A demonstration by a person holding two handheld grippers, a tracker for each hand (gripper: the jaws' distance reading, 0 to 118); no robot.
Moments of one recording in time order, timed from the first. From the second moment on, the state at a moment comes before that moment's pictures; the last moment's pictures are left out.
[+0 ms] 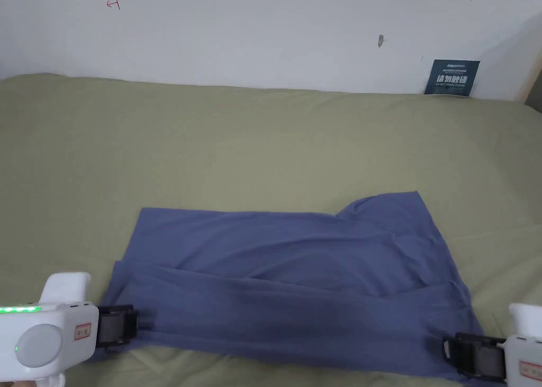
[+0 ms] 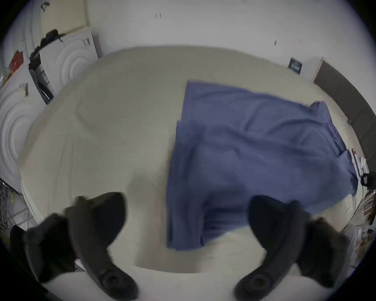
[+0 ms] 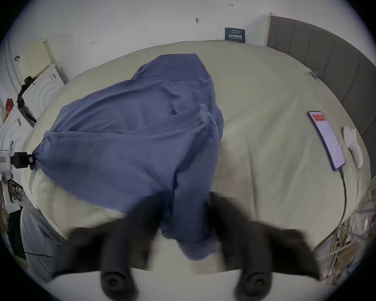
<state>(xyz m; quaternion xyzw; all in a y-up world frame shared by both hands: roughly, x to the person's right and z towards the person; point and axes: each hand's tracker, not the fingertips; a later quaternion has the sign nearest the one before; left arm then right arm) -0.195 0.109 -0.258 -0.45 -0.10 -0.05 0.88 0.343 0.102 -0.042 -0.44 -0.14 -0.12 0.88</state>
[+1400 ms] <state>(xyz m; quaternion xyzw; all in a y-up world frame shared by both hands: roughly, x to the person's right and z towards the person) -0.096 0.080 -0.505 -0.48 -0.12 -0.09 0.87 0.449 0.060 -0.299 -0.48 -0.20 -0.07 0.85</state>
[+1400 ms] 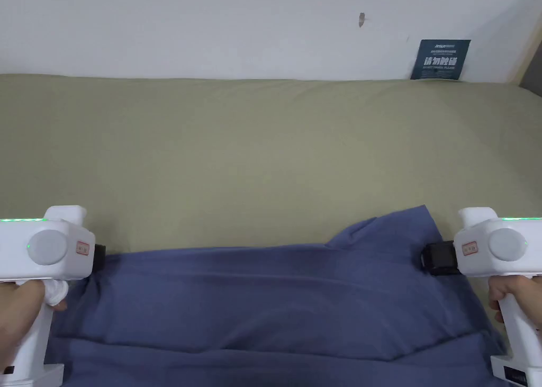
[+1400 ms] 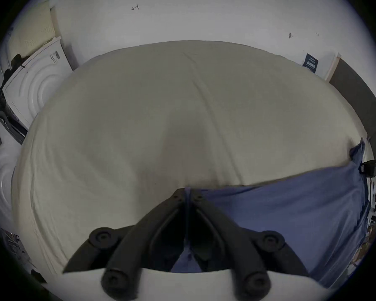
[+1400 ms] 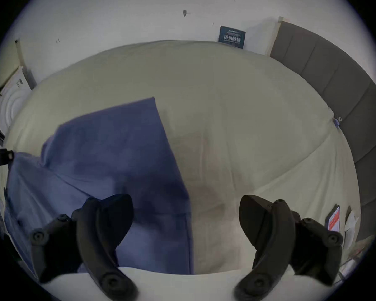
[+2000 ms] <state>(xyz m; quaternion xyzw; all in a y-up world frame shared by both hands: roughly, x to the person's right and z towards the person) -0.164 0.171 -0.374 -0.40 -0.13 -0.05 0.91 0.398 0.175 -0.145 -0.36 -0.15 -0.10 0.91</state>
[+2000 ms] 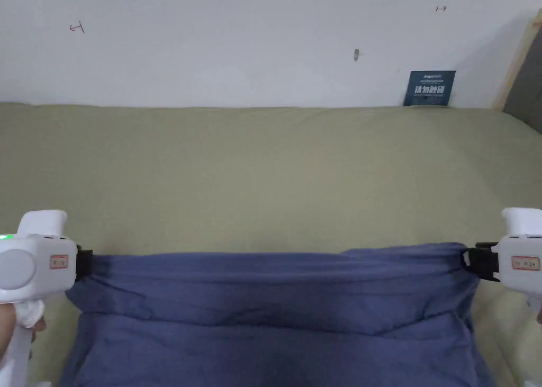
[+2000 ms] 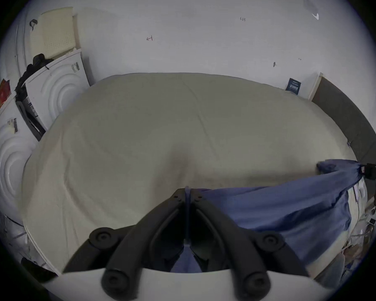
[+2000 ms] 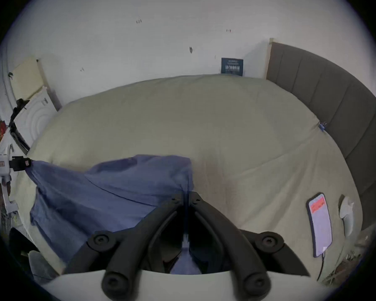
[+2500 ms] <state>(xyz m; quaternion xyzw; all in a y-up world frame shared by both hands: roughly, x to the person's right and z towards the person) -0.214 0.116 -0.251 -0.39 -0.14 -0.08 0.91 0.346 0.112 -0.018 -0.39 -0.14 -0.10 0.91</state>
